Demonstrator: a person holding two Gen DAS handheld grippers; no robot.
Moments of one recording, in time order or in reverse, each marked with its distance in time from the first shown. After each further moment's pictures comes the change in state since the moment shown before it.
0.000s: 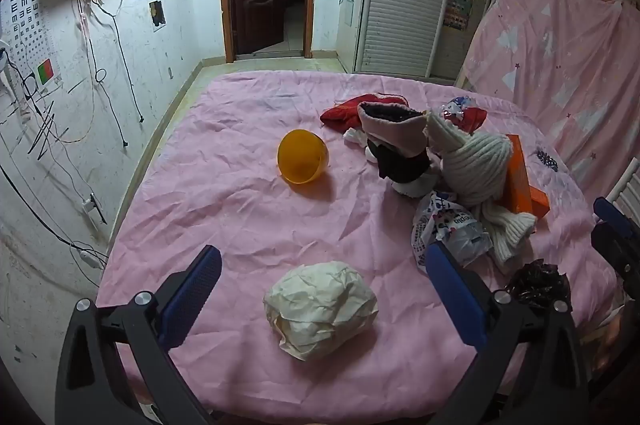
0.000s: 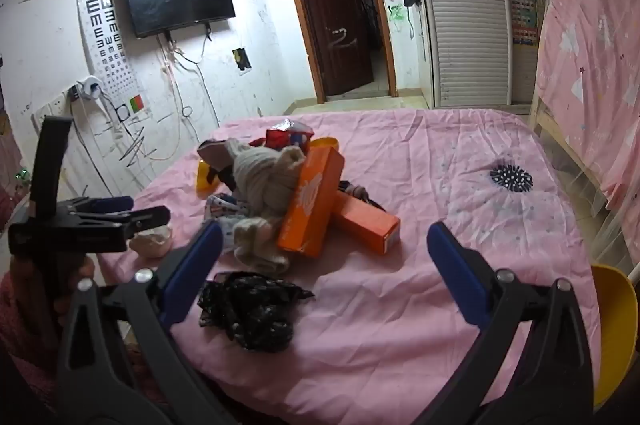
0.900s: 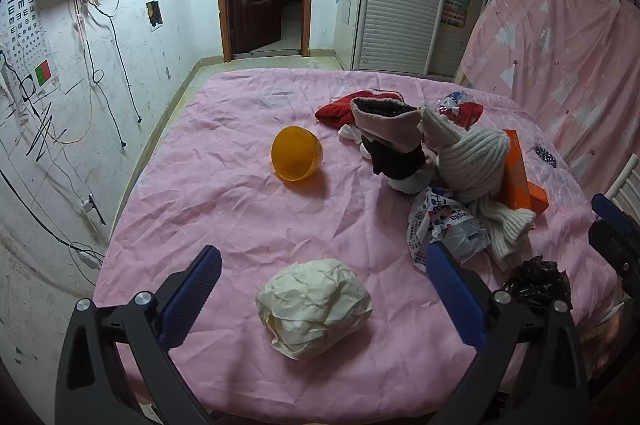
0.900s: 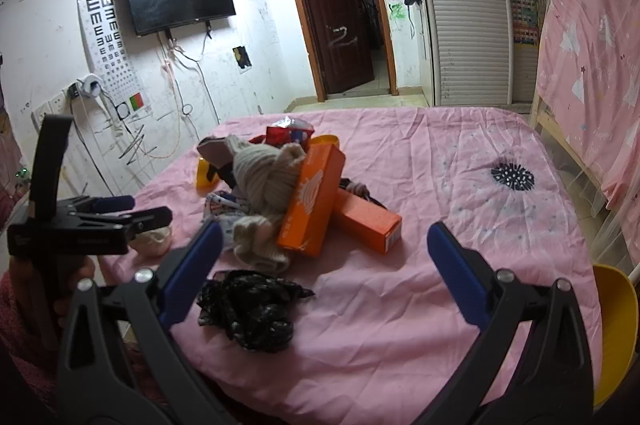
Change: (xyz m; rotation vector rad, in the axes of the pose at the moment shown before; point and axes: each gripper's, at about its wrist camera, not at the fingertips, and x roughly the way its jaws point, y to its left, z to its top) left arm 0.001 -0.006 -0.001 0.010 0.009 -0.006; right arm 0.000 0.001 -0.001 -0.004 0.002 -0.003
